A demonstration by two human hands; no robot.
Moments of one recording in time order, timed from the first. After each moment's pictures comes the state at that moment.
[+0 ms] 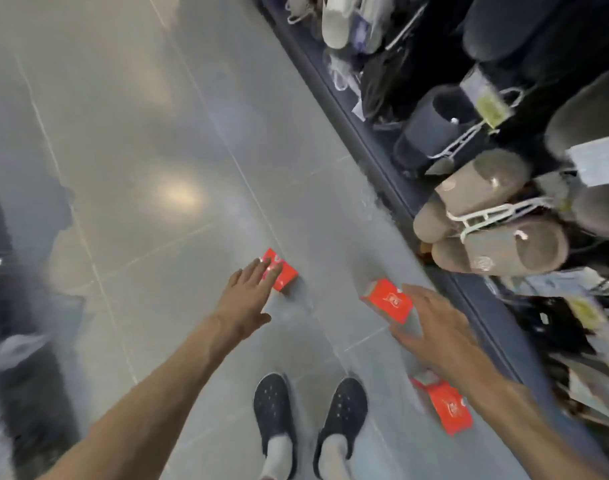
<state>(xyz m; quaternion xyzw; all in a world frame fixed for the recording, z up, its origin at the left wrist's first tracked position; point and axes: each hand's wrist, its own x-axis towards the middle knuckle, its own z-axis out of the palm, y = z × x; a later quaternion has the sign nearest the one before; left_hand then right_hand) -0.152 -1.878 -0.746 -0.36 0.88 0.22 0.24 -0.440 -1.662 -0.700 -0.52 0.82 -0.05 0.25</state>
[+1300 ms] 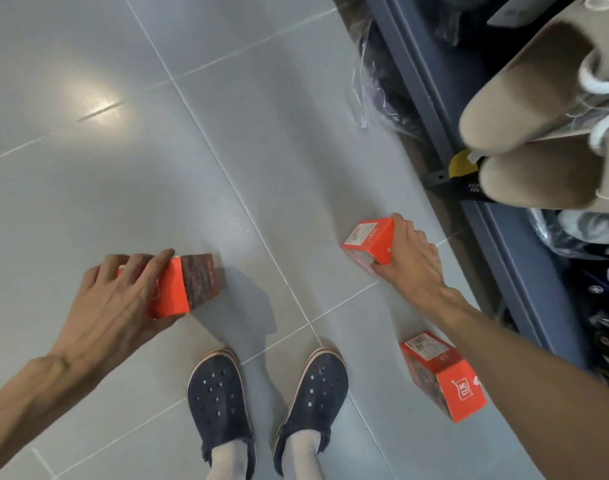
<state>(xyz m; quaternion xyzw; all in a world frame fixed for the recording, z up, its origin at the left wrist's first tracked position) -0.065 -1.853 -0.960 -0.38 0.89 0.16 0.19 -0.477 -1.681 -1.004 -0.44 0.86 0.06 0.26</state>
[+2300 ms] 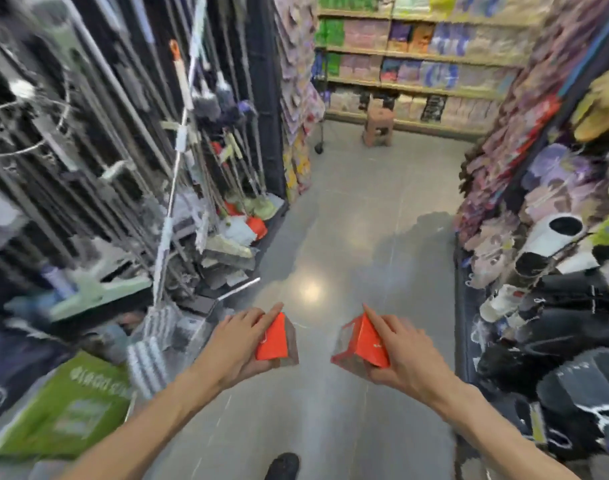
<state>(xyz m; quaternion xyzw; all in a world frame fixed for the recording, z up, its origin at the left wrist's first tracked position) 0.059 -1.733 -0.233 -0.66 0.74 0.06 -0.05 -0.277 -1.833 -0.219 -0.89 0.43 -0.04 0.13</state>
